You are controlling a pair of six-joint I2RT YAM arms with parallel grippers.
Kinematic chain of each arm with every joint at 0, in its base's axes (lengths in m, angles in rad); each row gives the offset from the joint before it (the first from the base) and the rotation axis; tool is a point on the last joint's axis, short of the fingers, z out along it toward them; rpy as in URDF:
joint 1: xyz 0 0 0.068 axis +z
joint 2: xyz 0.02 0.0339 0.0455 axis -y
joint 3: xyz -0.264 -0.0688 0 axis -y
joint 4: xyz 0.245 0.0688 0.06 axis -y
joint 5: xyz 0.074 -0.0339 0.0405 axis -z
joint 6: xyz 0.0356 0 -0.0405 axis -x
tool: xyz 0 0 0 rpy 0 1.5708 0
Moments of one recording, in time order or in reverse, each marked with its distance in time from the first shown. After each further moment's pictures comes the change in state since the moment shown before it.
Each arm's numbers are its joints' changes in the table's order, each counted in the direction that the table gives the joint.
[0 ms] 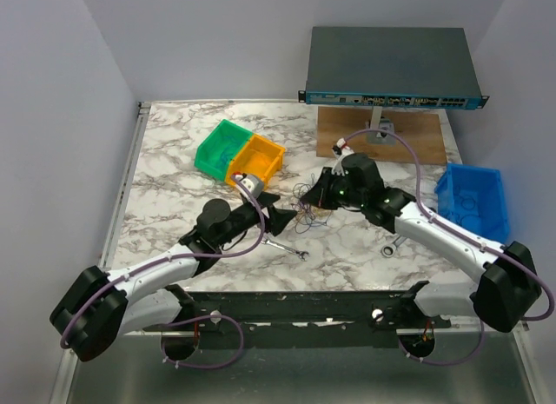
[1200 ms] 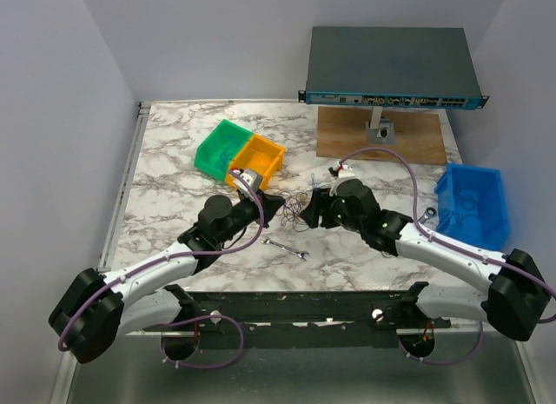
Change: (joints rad) left arm 0.000 0.002 0.051 -0.106 -0.102 0.021; right arm 0.151 0.098 -0.196 0.087 0.278 0.130
